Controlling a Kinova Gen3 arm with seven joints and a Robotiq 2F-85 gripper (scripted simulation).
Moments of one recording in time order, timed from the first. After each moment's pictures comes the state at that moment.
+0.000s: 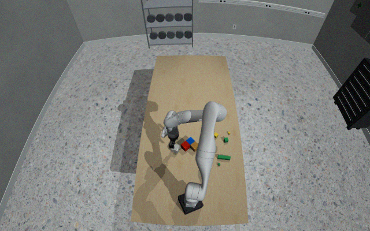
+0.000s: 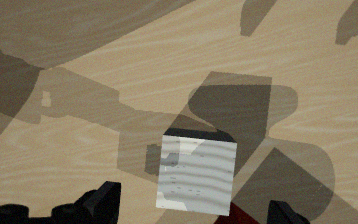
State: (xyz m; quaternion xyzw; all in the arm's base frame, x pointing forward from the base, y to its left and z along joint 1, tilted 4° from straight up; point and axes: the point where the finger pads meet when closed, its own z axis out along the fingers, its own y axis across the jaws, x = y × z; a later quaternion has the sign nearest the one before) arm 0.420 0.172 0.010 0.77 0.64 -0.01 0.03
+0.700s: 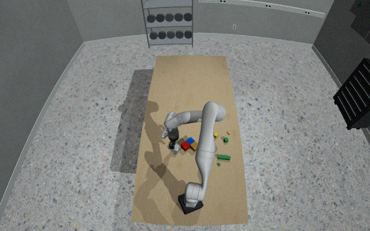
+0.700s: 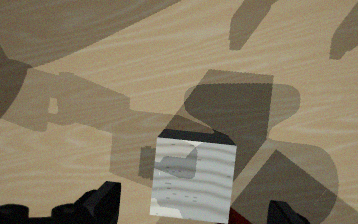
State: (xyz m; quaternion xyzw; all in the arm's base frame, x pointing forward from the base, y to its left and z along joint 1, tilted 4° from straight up) arm 0.422 0.170 -0.005 0.77 0.64 0.00 0.03
